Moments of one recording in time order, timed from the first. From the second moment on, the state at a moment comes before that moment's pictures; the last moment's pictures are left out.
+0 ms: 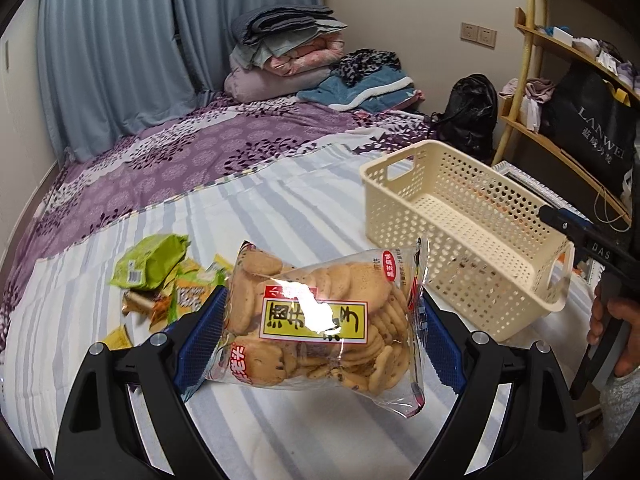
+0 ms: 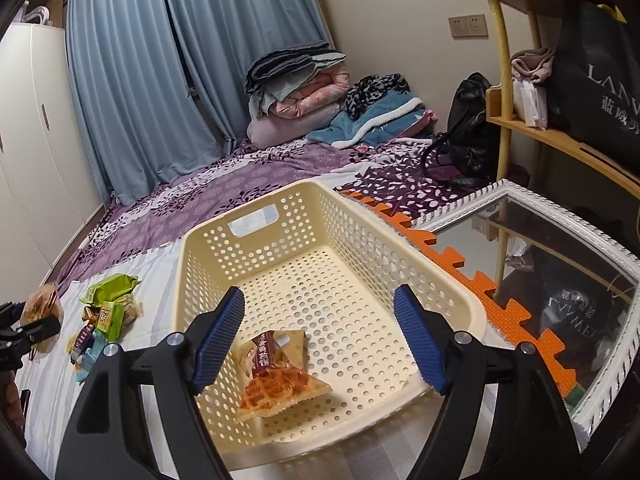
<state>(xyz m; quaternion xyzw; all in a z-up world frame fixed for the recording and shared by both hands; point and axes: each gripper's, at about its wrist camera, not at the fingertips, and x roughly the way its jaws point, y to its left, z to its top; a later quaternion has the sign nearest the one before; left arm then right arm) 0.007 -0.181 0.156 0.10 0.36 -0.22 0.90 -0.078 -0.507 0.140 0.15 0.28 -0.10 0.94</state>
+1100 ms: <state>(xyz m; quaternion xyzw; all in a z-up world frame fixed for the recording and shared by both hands) 0.023 -0.368 0.170 0.15 0.33 -0.36 0.86 -0.133 -0.530 0.138 0.18 0.24 -0.15 0.94</state>
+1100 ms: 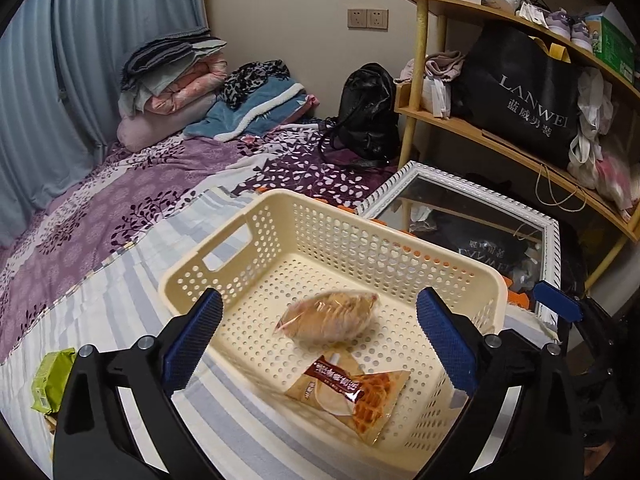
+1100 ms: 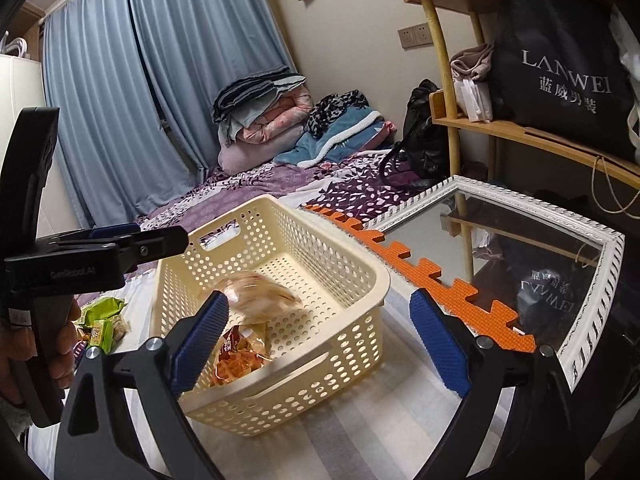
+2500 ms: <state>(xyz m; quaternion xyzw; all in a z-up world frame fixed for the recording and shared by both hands) 0.024 -0.137 0.219 0.03 0.28 -0.21 0.94 -0.085 -0.396 0.192 0.10 0.24 -0.03 0.97</state>
